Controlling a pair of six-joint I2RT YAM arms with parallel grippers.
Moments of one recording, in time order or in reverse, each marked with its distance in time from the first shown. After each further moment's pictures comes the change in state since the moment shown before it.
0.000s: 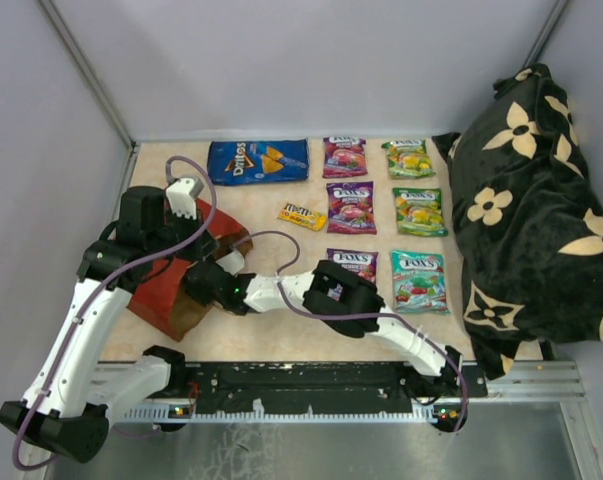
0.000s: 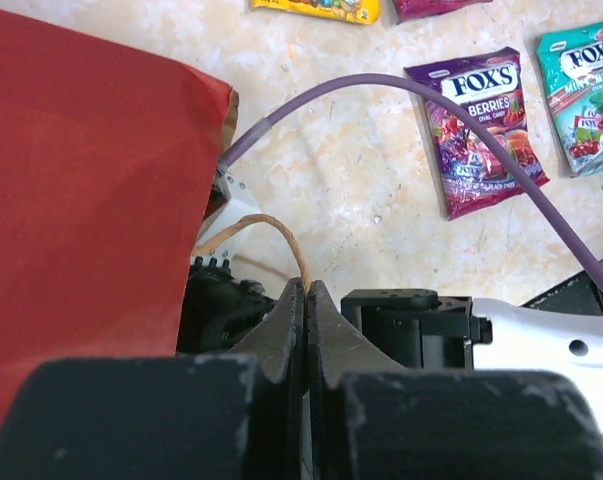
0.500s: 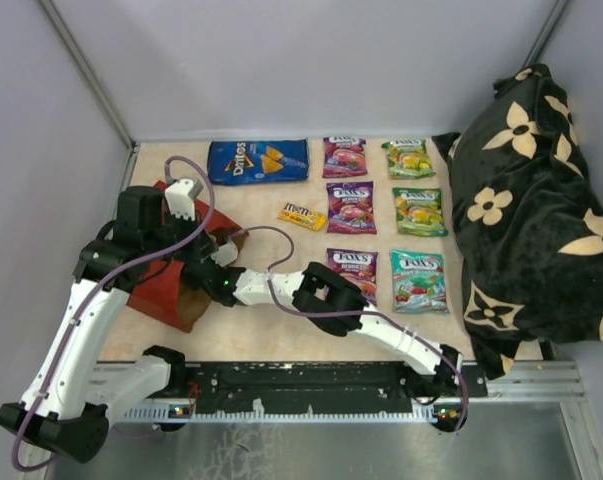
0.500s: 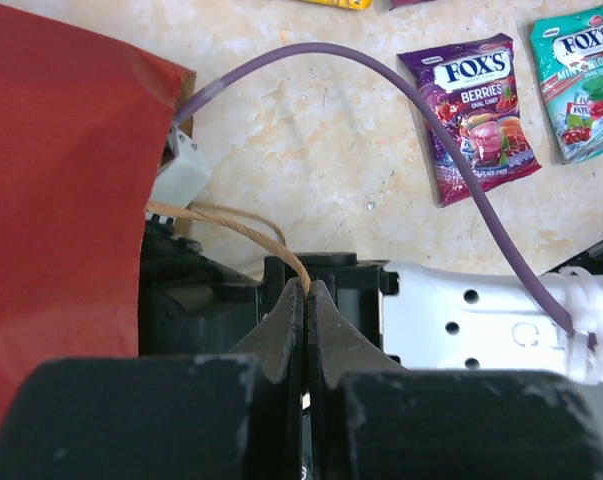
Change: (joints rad) left arm 0.000 0.000 0.031 -0.058 0.015 -0.004; right arm -0.016 0.182 0.279 -0.056 0.117 0.023
